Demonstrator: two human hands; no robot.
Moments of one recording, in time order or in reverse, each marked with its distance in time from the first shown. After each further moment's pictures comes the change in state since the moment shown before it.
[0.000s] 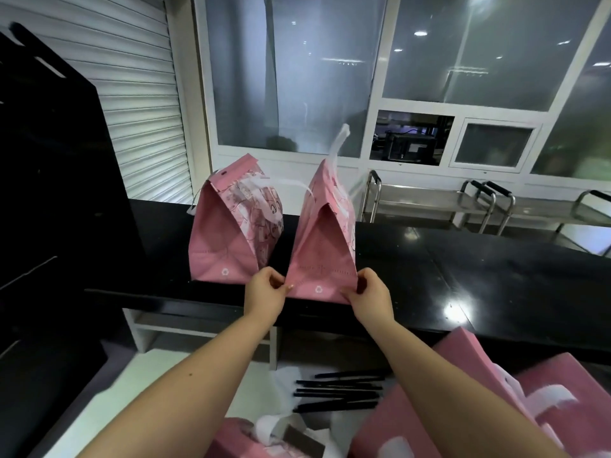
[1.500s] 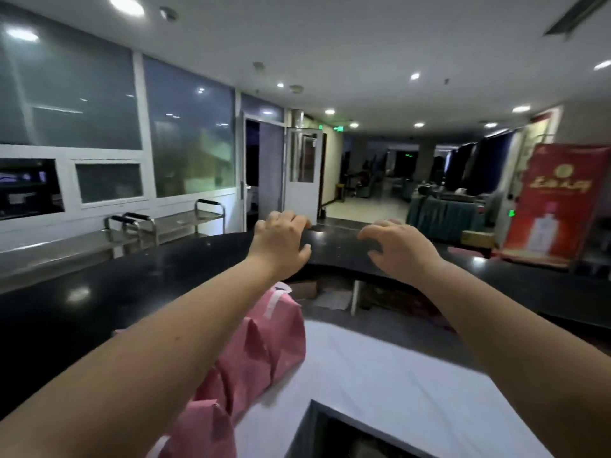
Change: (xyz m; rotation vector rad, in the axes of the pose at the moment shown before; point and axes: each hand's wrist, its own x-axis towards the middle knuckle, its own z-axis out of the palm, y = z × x) left_hand -0.372 0.362 0.101 0.009 -0.600 1.527; right_hand -0.456 -0.048 -0.435 -1.250 0.600 0.302
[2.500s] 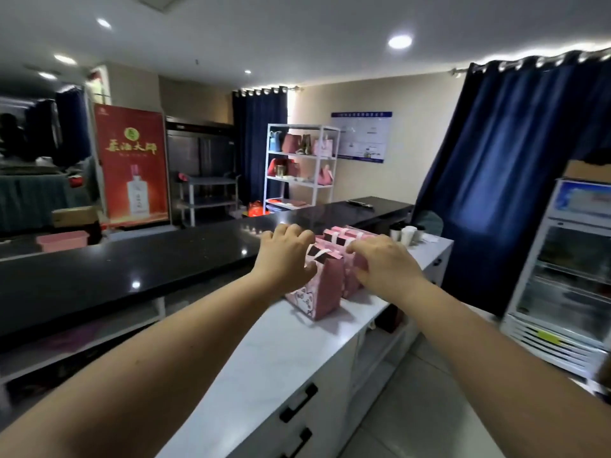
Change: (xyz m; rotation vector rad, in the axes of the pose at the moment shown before) left_hand 0.025 0.941 0.064 -0.775 -0.080 0.947; right_hand -0.630 0.459 -0.298 -0.633 -0.066 1.114
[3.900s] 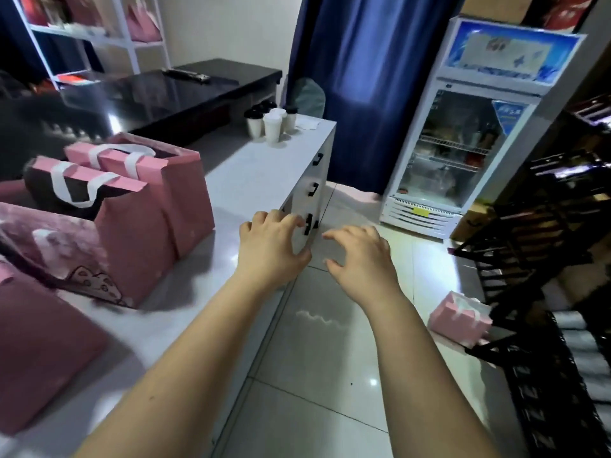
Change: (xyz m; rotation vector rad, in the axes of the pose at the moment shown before) left_hand 0.354 0.337 0.513 -0.432 -0.256 0.122; right_hand 0.043 0.559 0.288 0.010 -0.161 0.630
